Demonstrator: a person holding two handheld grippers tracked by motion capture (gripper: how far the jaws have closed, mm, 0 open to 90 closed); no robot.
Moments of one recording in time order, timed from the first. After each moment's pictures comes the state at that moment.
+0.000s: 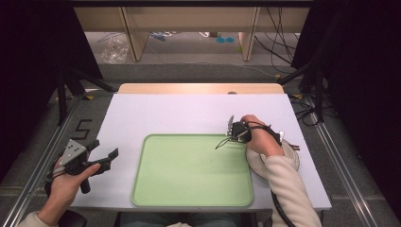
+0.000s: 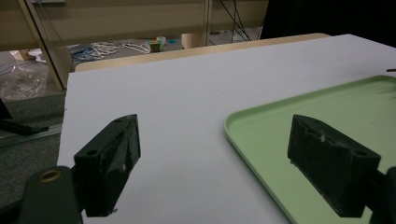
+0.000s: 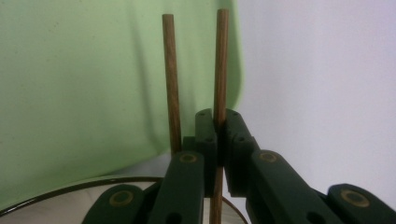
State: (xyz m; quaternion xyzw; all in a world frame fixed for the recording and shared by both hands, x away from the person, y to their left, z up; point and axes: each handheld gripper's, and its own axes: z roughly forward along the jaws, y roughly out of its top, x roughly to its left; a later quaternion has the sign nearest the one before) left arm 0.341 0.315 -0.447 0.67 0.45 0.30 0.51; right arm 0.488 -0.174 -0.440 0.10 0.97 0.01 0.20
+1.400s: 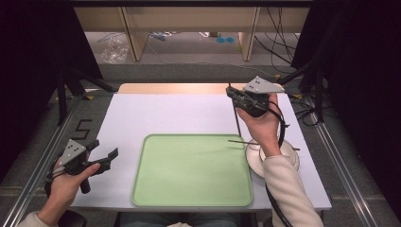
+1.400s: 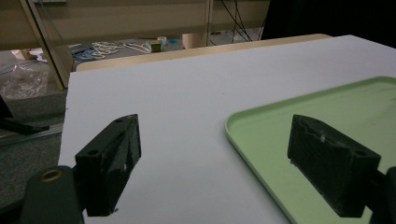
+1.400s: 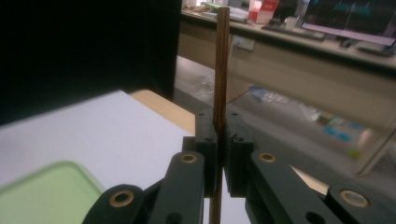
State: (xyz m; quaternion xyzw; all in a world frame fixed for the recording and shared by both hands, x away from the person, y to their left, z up) left arm 0.341 0.316 -0.447 0.67 0.45 0.30 0.51; right arm 0.456 -0.178 -0.317 0.32 0.73 0.53 0.29
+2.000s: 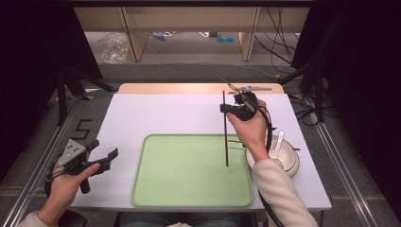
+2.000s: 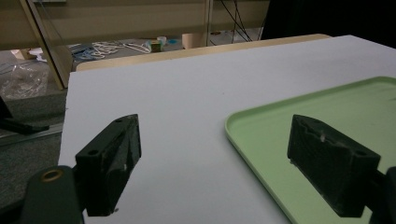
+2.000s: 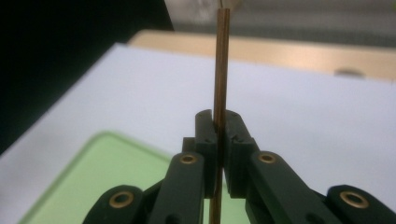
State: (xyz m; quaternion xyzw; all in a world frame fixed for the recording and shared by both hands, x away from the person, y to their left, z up) left arm 0.341 0.316 -0.447 0.67 0.45 0.30 0.51; right arm 0.463 -0.155 -0.344 0.50 0.73 0.44 0.14
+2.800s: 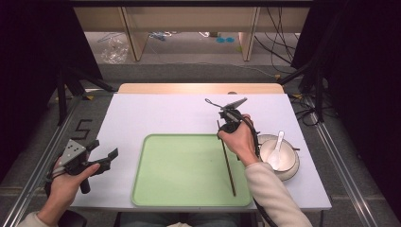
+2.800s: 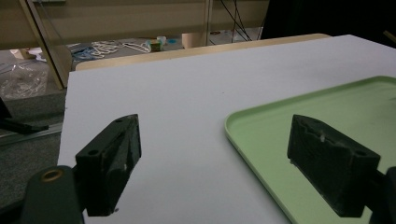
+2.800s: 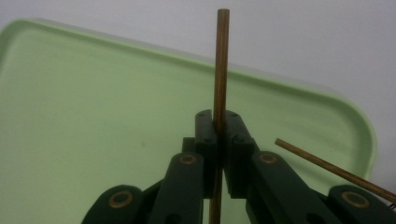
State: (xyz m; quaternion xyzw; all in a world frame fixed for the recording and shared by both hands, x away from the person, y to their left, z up) left arm 0.341 0.316 -0.447 0.67 0.45 0.30 0.51; right arm 0.476 -0.129 -0.406 0.59 0.77 0.23 0.03
